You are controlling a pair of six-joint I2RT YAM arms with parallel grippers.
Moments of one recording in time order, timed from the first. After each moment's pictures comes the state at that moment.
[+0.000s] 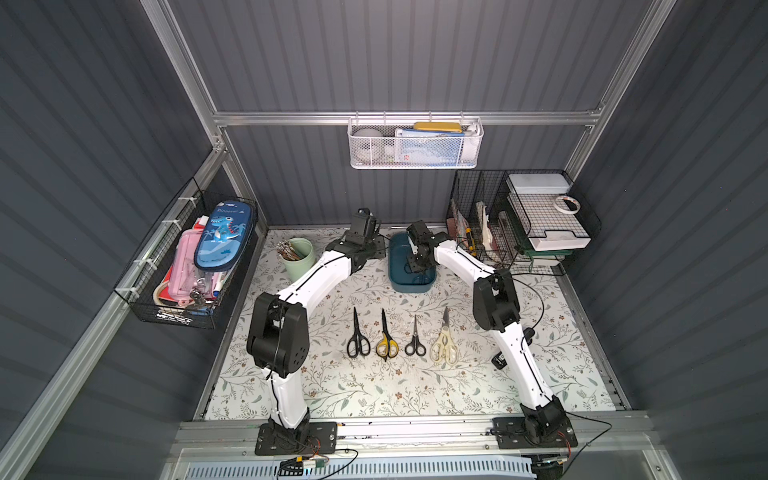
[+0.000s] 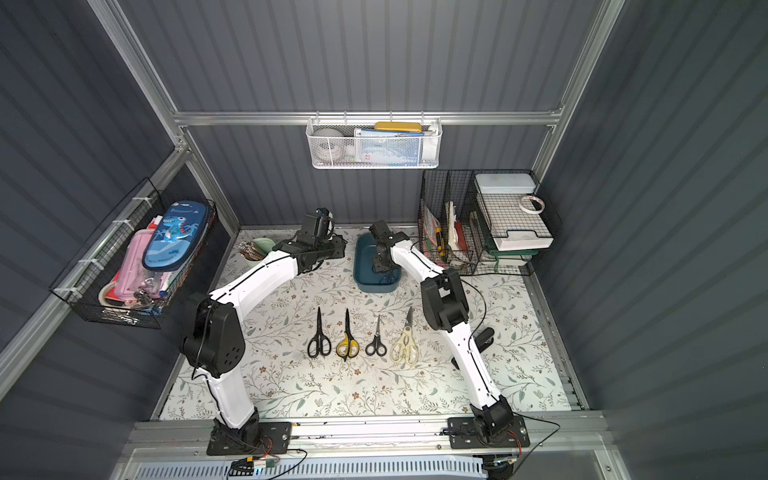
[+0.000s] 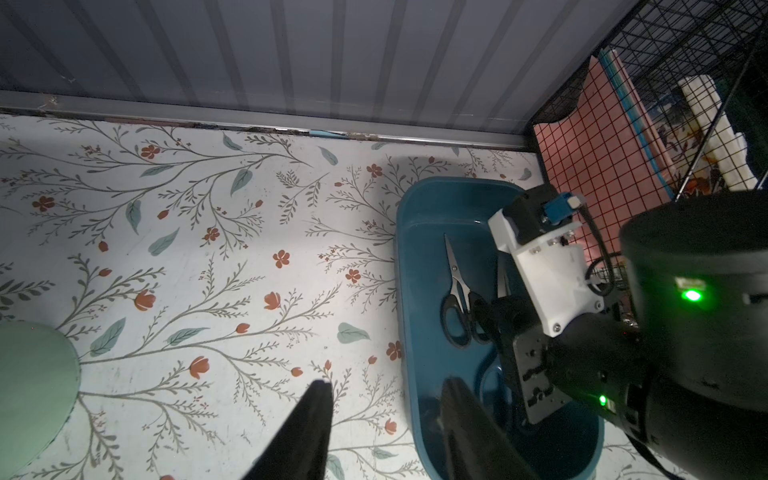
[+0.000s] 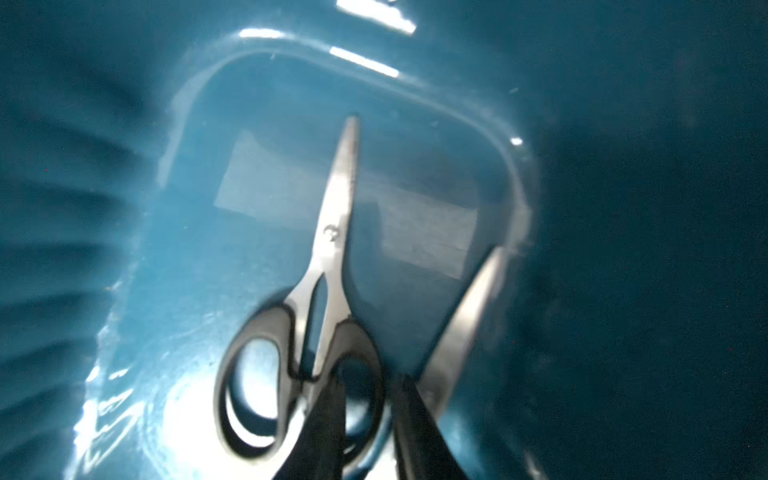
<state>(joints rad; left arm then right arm) -0.46 1.88 1.58 -0.40 -0.08 -0.33 0.48 2.59 2.33 -0.89 0.11 0.15</state>
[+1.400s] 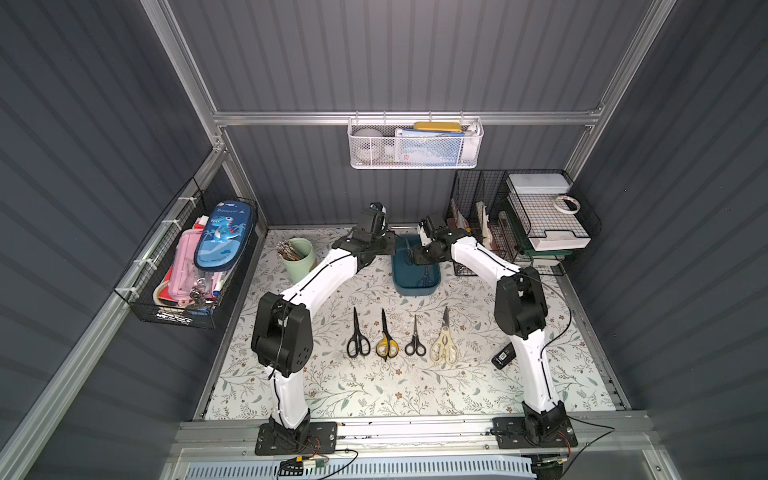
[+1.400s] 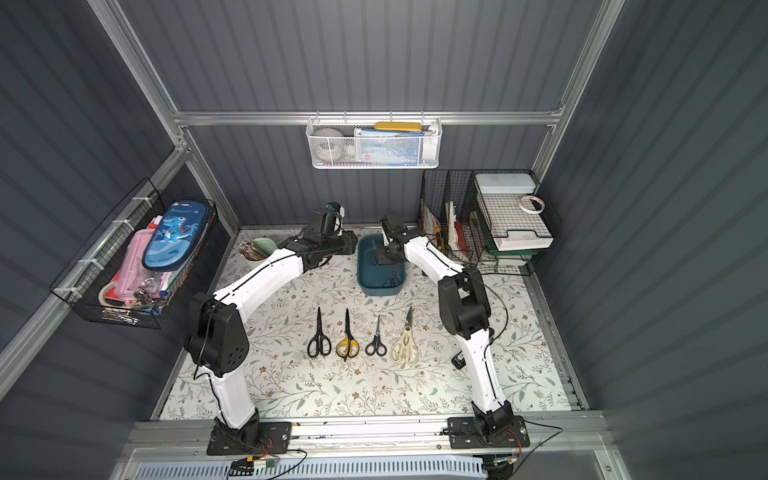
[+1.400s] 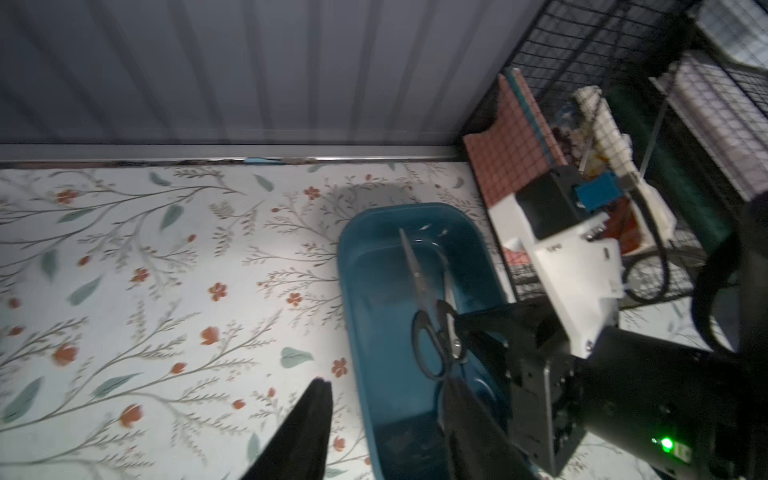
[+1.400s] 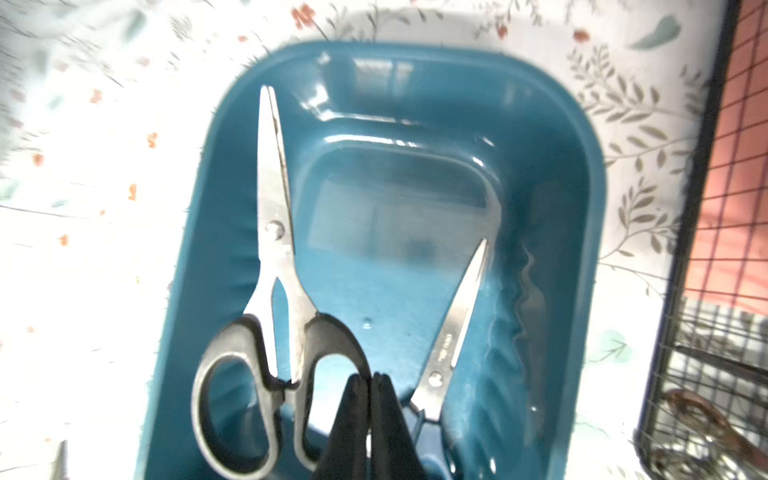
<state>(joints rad) -0.51 1.90 1.65 -0.35 0.05 -0.30 0.44 2.27 1.98 -0.67 -0.06 0.29</state>
